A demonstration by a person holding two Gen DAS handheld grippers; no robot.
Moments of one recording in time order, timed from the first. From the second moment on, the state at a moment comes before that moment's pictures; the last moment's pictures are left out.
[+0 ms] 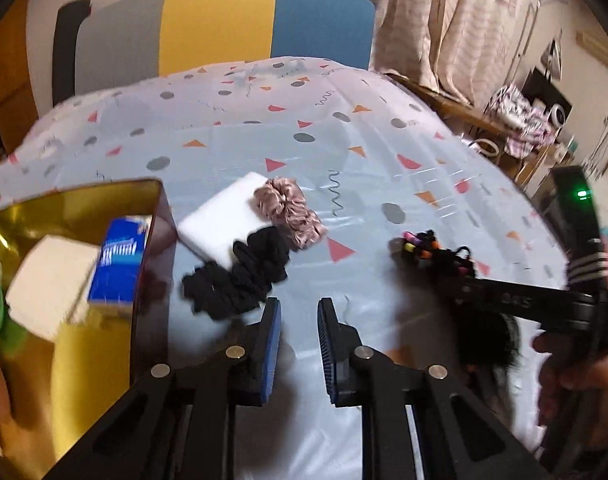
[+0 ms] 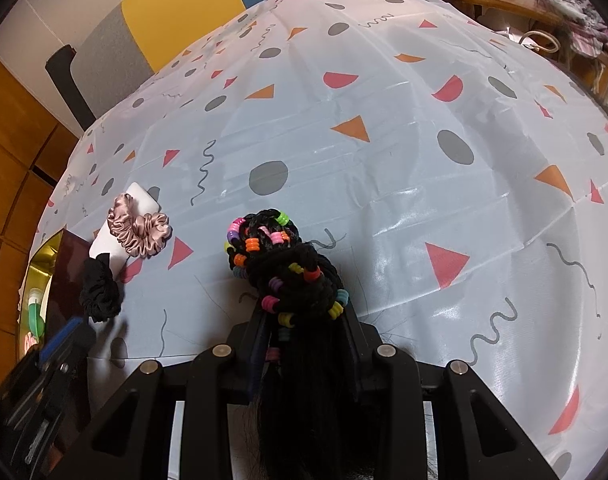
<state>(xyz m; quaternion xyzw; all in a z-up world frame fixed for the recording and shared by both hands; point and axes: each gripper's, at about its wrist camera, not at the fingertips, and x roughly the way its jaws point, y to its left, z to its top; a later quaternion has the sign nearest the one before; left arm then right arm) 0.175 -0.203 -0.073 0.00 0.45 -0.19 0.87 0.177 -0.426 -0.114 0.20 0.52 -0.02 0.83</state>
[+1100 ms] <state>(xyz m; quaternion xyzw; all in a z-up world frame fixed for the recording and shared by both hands) 0.190 -0.202 -0.075 0.01 0.45 -0.18 0.87 0.180 -0.425 -0.114 0.19 0.52 -0.02 0.83</state>
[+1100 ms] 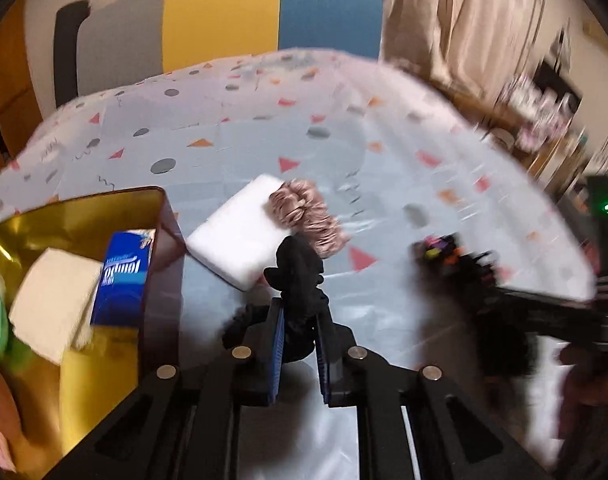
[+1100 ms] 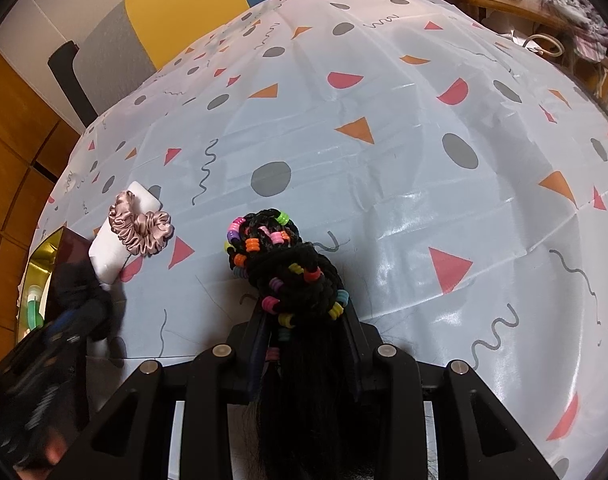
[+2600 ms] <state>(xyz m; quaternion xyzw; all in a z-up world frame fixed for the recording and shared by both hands) 0.088 0.037 -0.064 -0.08 0.41 0.00 0.91 0.166 -0.416 -0.079 0.19 0.44 0.03 0.88</state>
